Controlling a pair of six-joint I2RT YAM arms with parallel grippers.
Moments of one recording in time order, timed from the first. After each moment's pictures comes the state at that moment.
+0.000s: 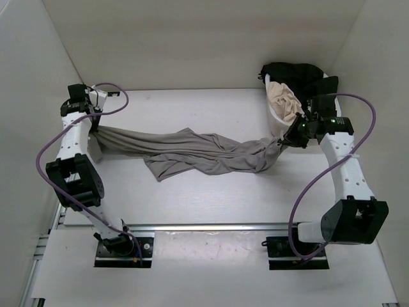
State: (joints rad) left arm 0.27 1.73 1.55 -0.72 -0.14 0.54; right arm 0.00 1.36 1.34 -0.94 -0.28 0.49
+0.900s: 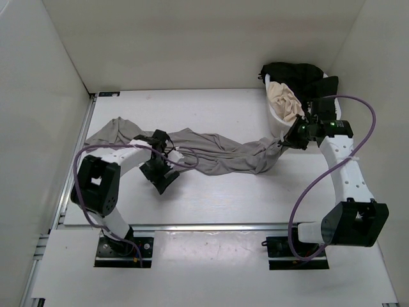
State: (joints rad) left arm -0.39 1.65 1.03 -0.89 0.10 0.50; right arm 0.00 1.33 1.30 -0.90 -0.27 0.49
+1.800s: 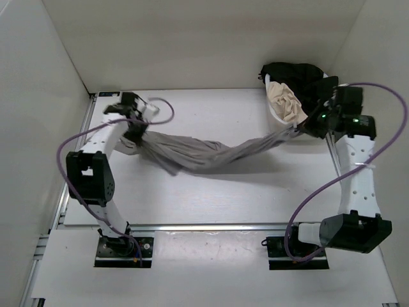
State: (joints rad) left arm -0.15 1.76 1.34 -0.81 0.02 0.42; right arm -0.06 1.30 1.43 -0.98 -0.23 0.48
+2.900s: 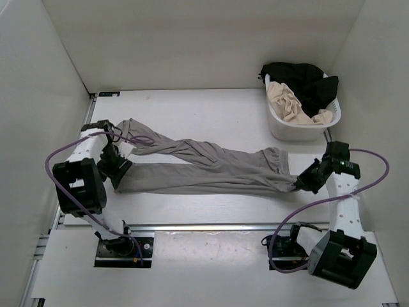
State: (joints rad) left arm 0.16 1.68 1.23 -1.18 -0.07 0.72; right arm -0.27 1.05 0.86 -0.99 -0.21 0.55
